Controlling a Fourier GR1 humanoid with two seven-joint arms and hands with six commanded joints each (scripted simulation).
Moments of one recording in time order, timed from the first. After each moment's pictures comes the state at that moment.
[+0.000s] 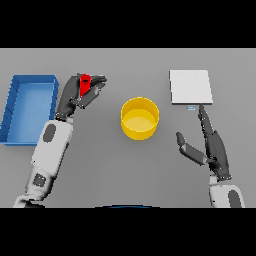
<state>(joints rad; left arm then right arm) -0.56 0.05 0.00 -1.05 -0.16 0.02 -0.13 0.12 -0.10 0.10 -1.70 0.20 0.00 -0.16</state>
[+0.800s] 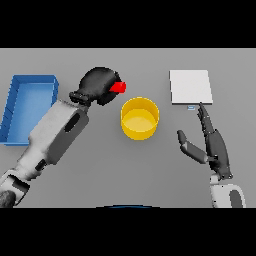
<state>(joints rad) -0.80 0.23 -0.45 -1.07 -0.73 -0.17 0.13 0.12 -0.10 0.09 -1.73 0.18 0.02 -0.10</state>
